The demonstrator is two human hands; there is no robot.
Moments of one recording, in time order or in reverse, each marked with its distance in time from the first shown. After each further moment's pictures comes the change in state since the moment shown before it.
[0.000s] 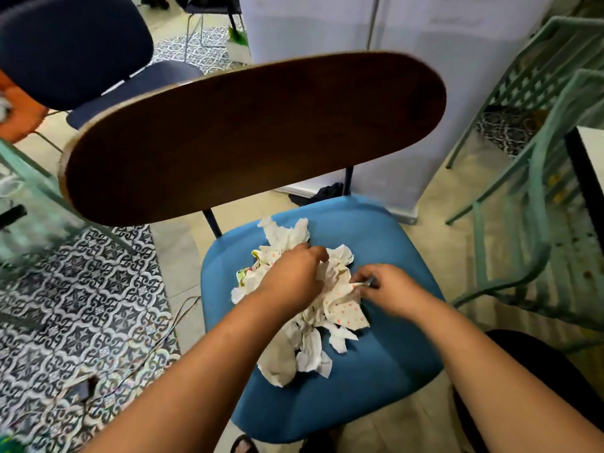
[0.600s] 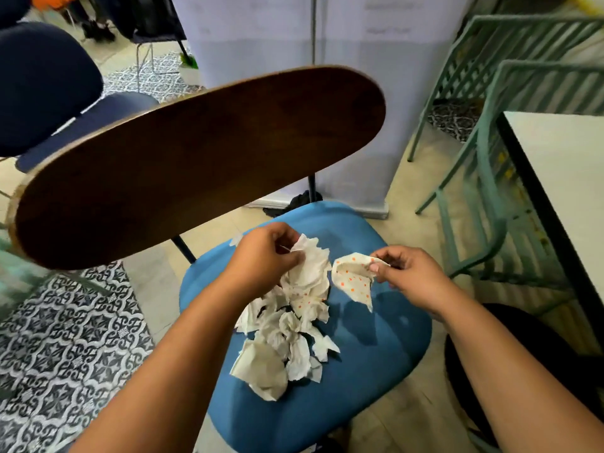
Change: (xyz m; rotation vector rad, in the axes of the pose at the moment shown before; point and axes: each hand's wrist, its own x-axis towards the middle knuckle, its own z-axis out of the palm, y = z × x) left_hand 0.010 0.008 -0.042 -0.348 0.134 -0.055; right_hand -0.039 0.019 -0.044 0.538 0.264 0.013
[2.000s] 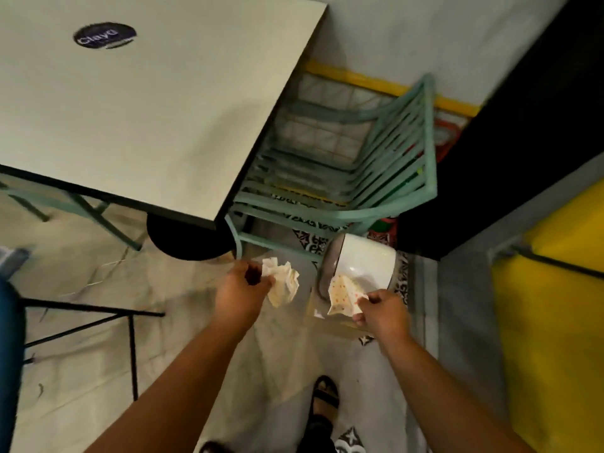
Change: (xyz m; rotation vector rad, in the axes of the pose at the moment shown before) left_hand -0.425 0.064 0.307 0.082 -0.946 0.477; right_hand -0.630 0.235 0.178 0.702 1.567 1.070
